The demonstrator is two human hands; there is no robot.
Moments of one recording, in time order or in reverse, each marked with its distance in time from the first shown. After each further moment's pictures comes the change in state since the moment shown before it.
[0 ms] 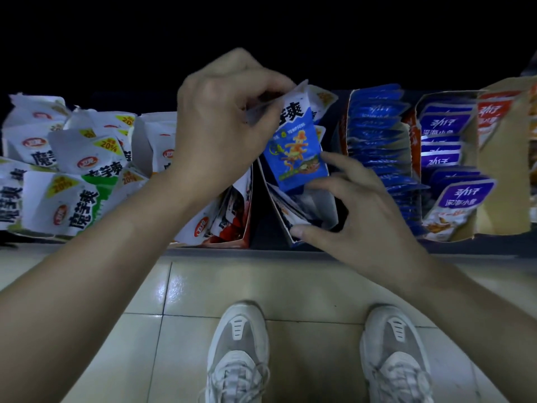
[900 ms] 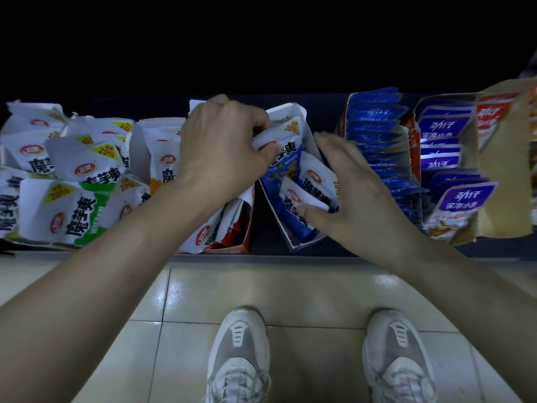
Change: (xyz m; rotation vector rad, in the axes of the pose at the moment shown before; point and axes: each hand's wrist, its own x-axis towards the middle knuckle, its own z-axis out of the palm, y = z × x) left_hand -0.012 -0.008 0.013 0.293 -0.233 -0.247; right_hand 0.024 0.004 -0.004 0.063 -0.048 0.028
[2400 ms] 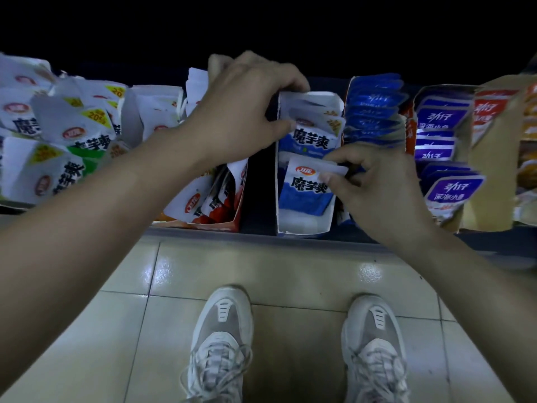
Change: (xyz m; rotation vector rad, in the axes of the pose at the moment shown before) left_hand 0.018 0.006 -0.002 -0.077 -0.184 0.214; right_hand -0.011 0.008 -0.018 0.063 0.155 -0.021
